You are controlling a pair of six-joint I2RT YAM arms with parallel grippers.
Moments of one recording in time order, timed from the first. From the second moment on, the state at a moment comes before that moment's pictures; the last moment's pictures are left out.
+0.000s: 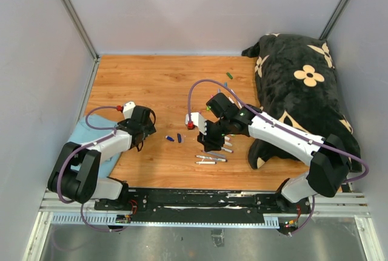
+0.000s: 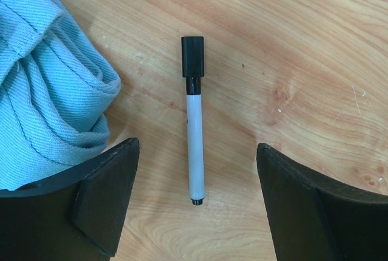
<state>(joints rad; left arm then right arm) -0.32 1.35 0.53 -0.11 -0.49 -0.69 0.84 1.47 1.15 -0.72 -0.48 -0.56</state>
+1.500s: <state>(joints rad) -0.31 1.44 0.59 -0.10 -0.53 -0.71 0.83 1.47 1.15 -0.72 -0.50 -0.56</state>
